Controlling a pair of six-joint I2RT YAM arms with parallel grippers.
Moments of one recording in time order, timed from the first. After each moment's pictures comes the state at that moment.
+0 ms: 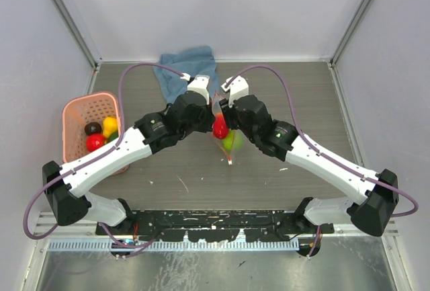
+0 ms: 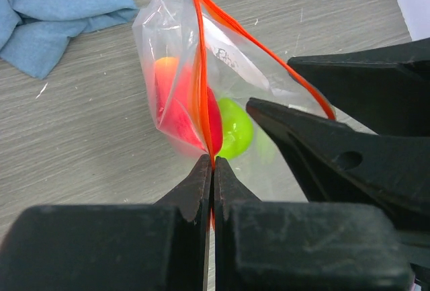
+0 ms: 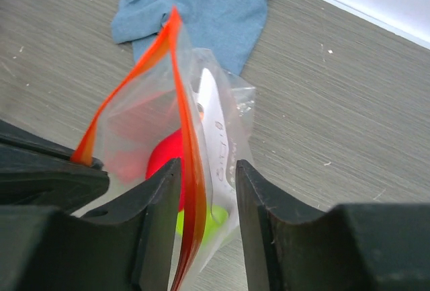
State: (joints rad) left arm -0.93 1.38 1.35 -0.52 -0.34 -0.53; right arm 0.86 1.25 1.13 -0.29 0.44 0.08
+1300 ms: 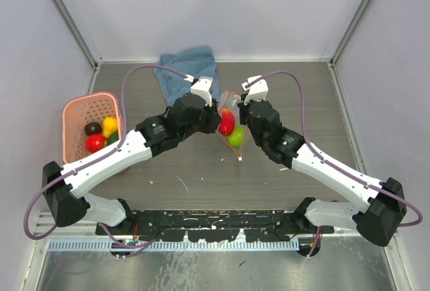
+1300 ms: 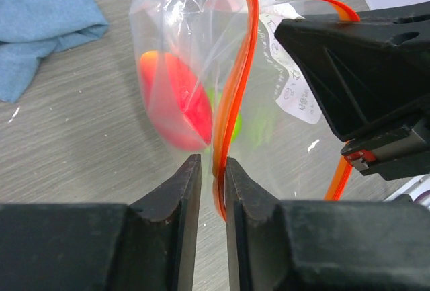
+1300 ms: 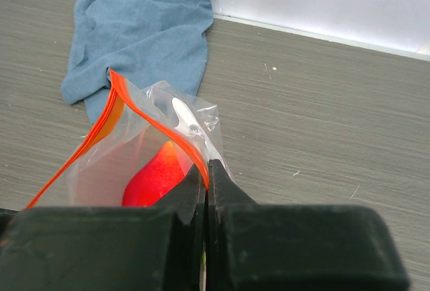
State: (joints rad) left arm -0.93 1.36 1.29 -0.39 -0.27 -0.48; right arm 0.79 1.15 0.95 -0.02 0.57 0.10
